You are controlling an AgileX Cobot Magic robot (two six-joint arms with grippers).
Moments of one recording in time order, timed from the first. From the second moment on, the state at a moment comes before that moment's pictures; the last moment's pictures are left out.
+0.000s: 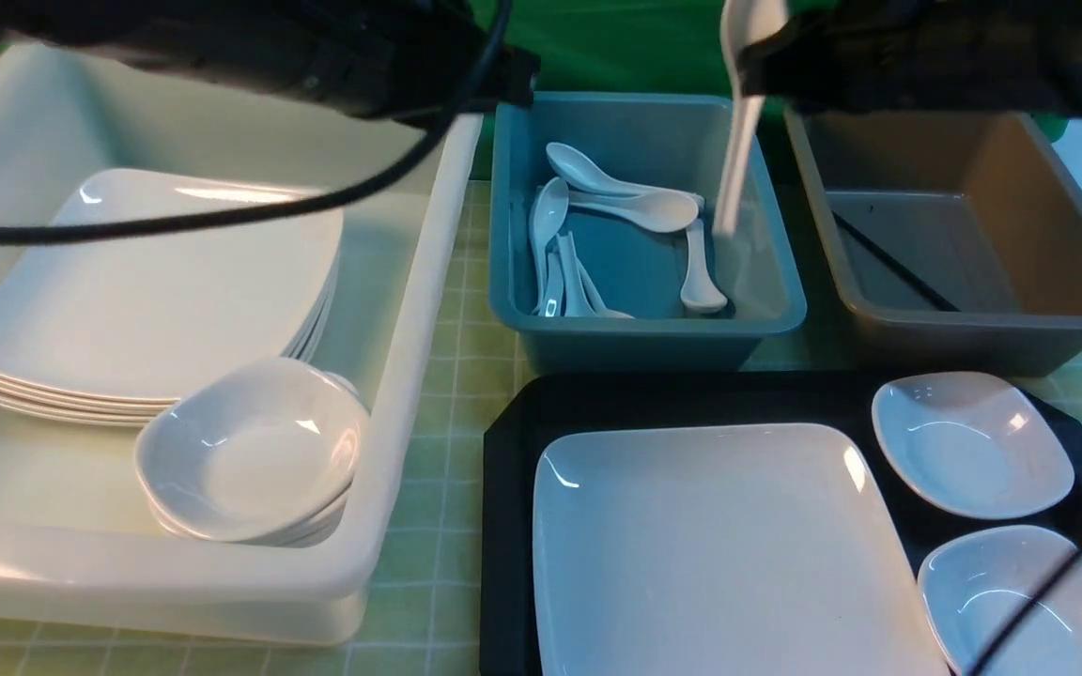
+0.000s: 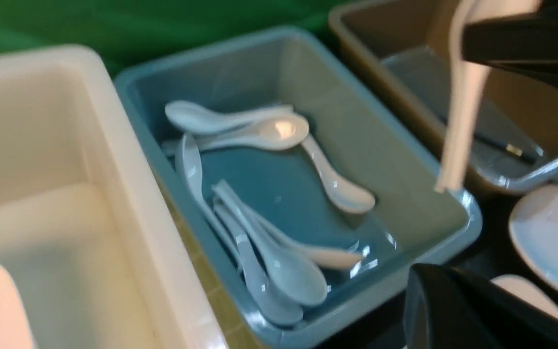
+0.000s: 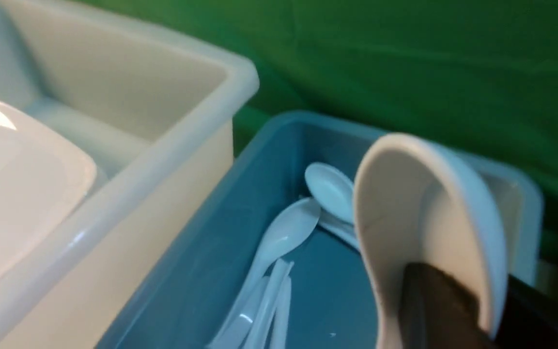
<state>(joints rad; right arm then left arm) 0.30 1.84 -1.54 0.76 0.30 -0.64 -0.45 1.51 -1.43 -0.22 0.56 0.15</state>
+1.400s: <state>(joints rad) 0.54 1.35 -0.67 -0.15 0.91 -0.13 -0.57 1.26 -1.06 -0.50 0.70 0.61</state>
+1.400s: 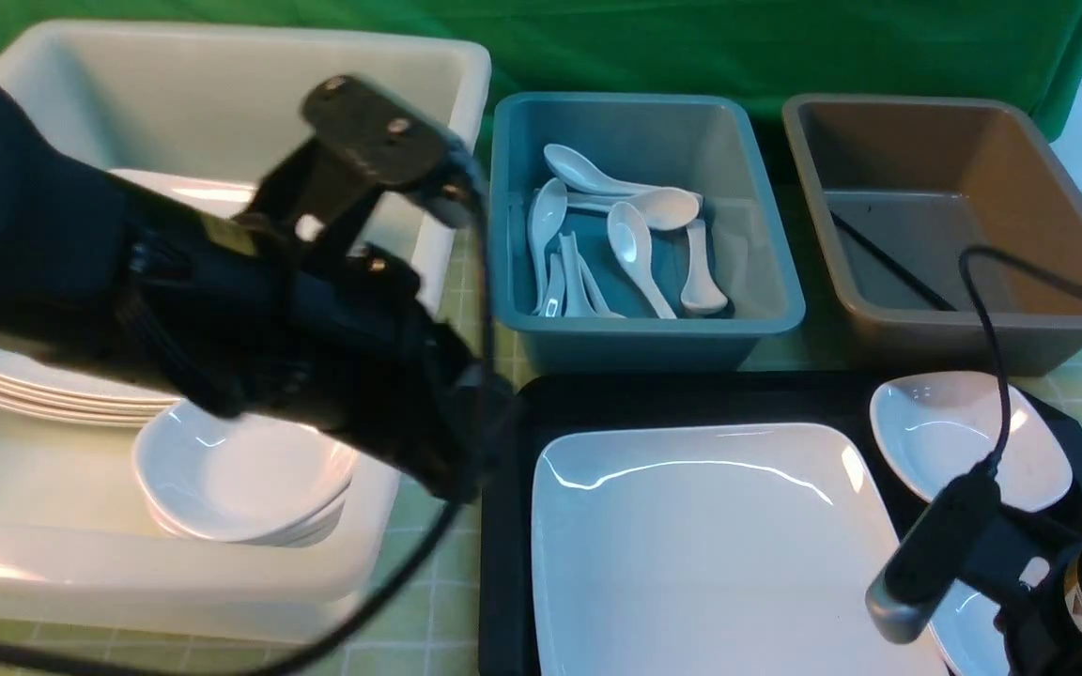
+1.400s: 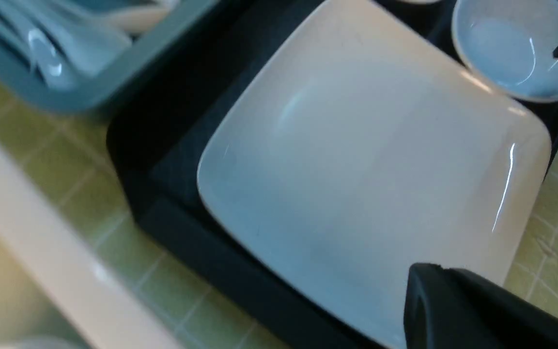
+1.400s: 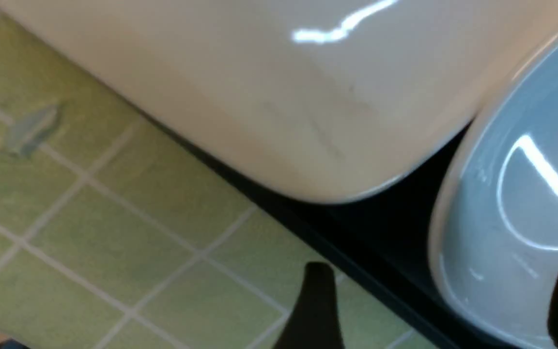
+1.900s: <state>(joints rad) 0.54 1.43 -0.65 -0.28 0.80 -0.02 -0.82 1.48 -1.19 -0.34 0.64 0.44</state>
